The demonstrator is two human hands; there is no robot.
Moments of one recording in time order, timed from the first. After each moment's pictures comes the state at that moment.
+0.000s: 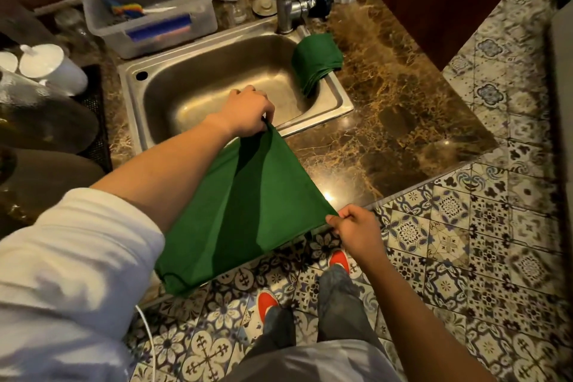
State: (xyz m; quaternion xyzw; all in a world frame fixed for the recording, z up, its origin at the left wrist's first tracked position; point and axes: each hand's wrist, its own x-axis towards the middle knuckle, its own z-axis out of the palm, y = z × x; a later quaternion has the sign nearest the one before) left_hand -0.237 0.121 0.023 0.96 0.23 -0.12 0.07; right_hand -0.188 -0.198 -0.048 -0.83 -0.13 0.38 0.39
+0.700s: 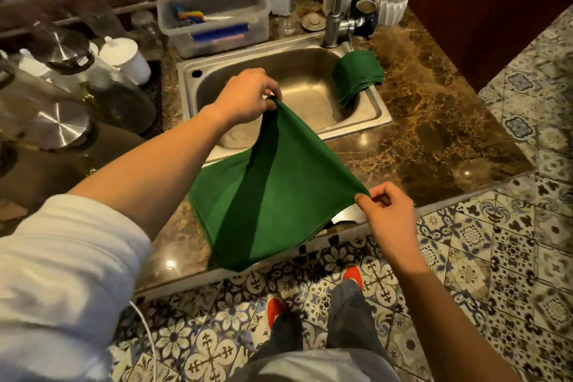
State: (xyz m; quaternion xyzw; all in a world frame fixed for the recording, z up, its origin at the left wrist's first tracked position) left_hand -0.327 0.142 0.081 0.94 0.30 0.03 0.15; right_hand -0.218 -0.172 0.024 -0.80 -0.22 0.28 0.49
